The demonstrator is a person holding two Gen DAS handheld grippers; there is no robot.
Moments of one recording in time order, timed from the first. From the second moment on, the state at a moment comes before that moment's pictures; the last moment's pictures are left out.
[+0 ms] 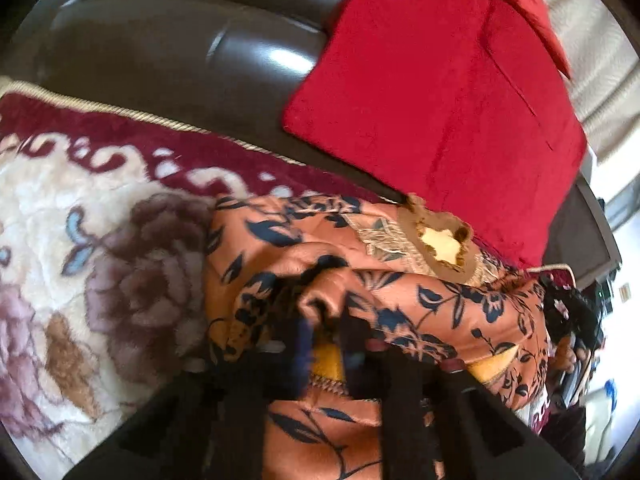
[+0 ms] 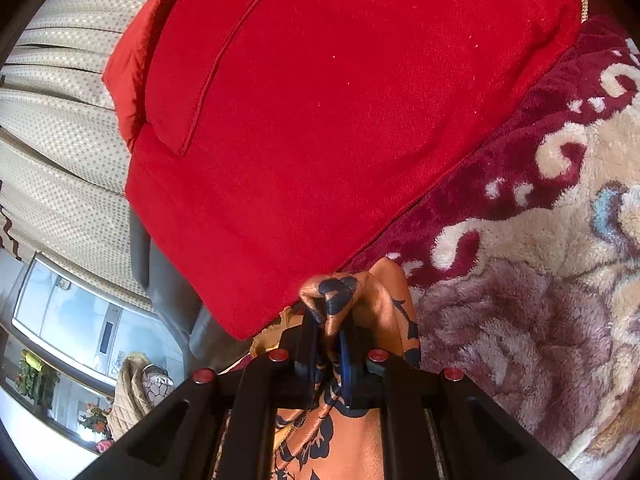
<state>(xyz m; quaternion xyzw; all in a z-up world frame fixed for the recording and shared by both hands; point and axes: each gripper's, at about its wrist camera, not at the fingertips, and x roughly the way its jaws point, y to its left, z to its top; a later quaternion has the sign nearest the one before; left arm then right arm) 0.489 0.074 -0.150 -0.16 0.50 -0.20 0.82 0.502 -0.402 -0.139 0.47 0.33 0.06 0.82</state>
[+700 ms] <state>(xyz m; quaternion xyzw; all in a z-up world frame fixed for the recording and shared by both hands) 0.583 0.125 -0.166 -0.37 0.50 -0.10 0.78 0.533 -0.420 -0.151 0.53 0.28 0.05 0.80</state>
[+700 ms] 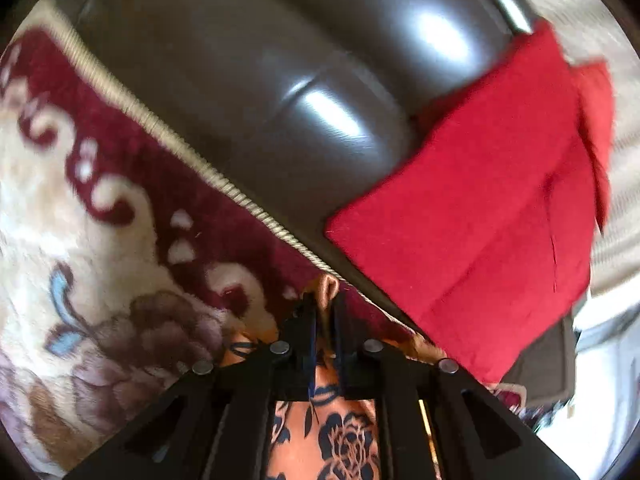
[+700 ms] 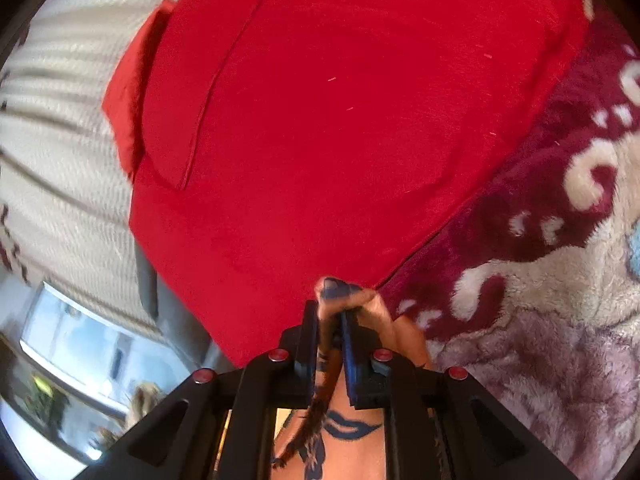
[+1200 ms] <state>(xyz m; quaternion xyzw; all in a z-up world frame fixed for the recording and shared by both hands) 0.479 0.090 -0.110 -0.18 0.49 -0.15 0.84 0.487 -0.370 -0.080 0.35 0.33 0.07 0.87</state>
